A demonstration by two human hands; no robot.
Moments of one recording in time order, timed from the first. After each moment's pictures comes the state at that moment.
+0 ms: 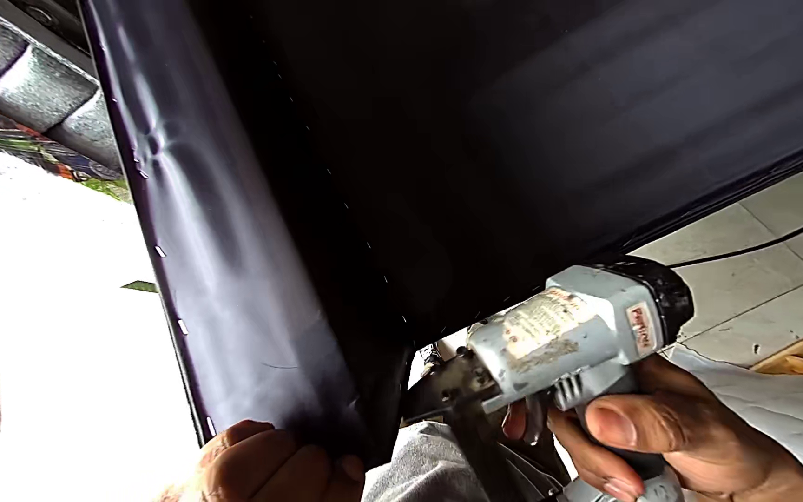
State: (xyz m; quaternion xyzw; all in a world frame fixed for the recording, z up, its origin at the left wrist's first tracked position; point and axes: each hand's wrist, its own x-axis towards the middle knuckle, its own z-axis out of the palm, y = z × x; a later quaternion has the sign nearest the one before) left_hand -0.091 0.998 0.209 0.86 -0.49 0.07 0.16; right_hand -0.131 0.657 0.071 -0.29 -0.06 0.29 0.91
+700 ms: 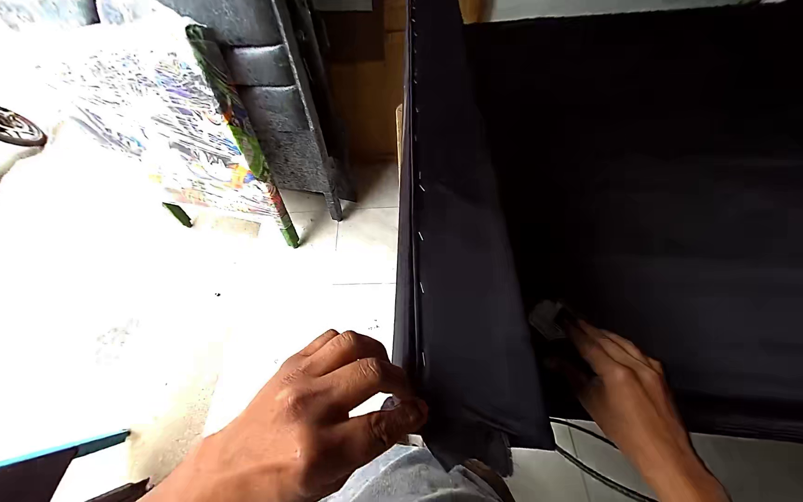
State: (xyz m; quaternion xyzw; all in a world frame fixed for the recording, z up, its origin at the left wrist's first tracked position) left_hand -0.115 1.076 0.190 0.87 -0.38 0.15 0.28; right_hand -0.028 0.676 0.061 -0.96 -0.19 -0.11 0.17
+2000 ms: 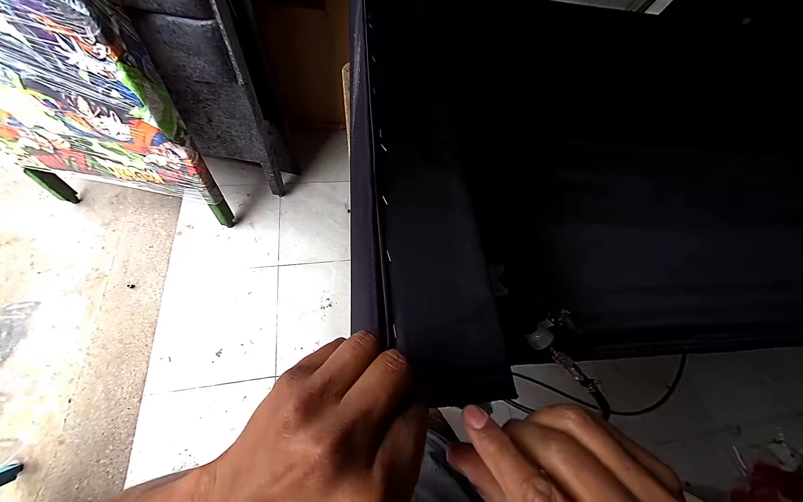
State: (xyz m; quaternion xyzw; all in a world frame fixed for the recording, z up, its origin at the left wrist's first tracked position) left_hand -0.118 1.036 0.191 0.88 -0.35 0.24 0.23; right_hand -0.134 0.792 0.189 -0.88 -0.35 -0.25 0.20
